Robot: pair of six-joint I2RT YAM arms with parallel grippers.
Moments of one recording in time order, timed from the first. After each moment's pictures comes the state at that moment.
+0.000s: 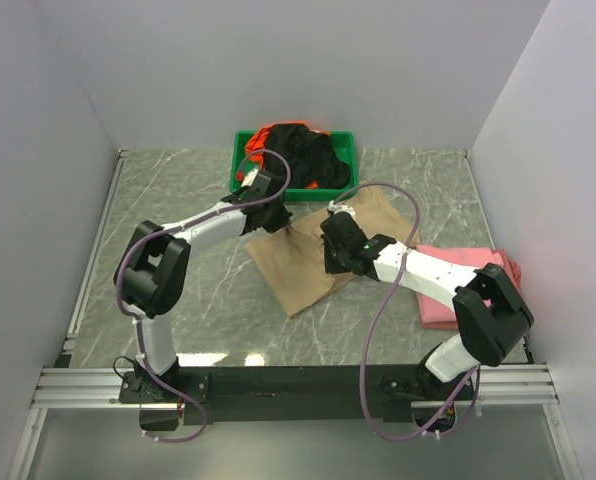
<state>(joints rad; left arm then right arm) -0.56 1.89 1.35 -0.26 -0.11 -1.06 0.70 1.51 0.94 -0.36 0.21 0.52</state>
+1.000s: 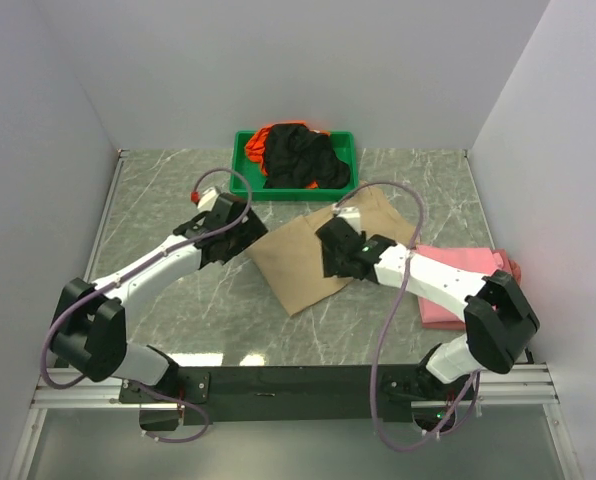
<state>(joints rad) -0.56 1.43 1.03 -0.43 -0.28 -1.07 0.72 1.47 0.98 -0.55 0.41 0.57</state>
